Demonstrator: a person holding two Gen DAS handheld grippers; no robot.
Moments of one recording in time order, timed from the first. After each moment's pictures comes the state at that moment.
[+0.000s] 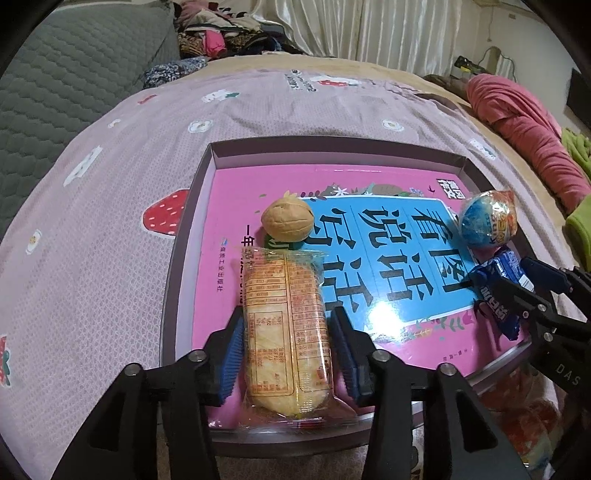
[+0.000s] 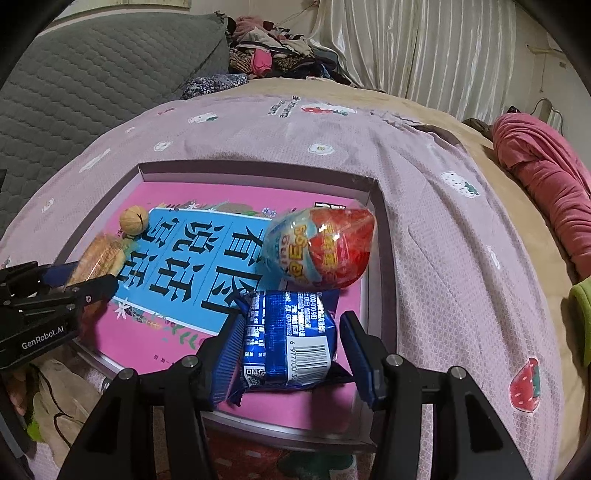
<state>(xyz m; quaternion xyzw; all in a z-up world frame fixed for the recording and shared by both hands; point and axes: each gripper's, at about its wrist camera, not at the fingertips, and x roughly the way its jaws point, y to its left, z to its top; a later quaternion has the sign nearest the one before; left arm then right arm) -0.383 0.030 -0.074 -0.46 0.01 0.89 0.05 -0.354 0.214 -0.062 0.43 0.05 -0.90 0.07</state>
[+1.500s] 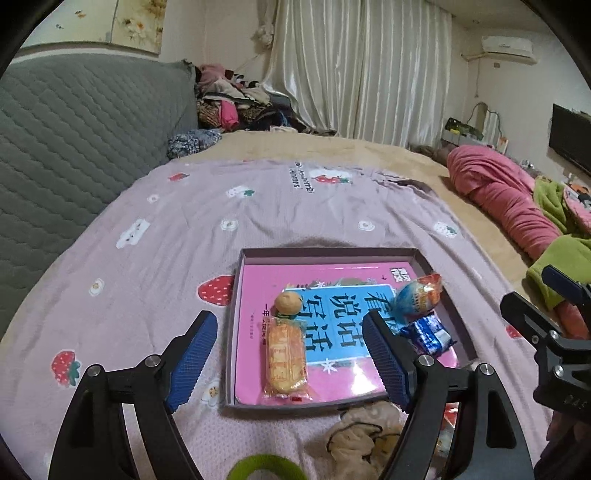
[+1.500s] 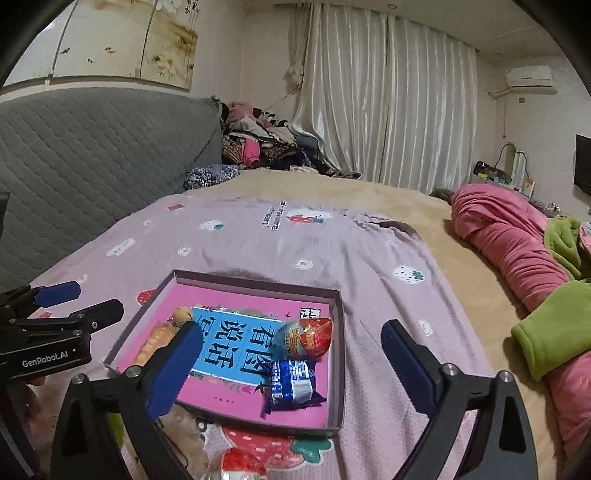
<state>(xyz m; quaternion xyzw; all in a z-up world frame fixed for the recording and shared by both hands) -0.297 0.011 0.046 -0.33 -0.02 0.94 0.05 -0.268 0.208 0.059 0.26 0.04 -0.96 0.04</state>
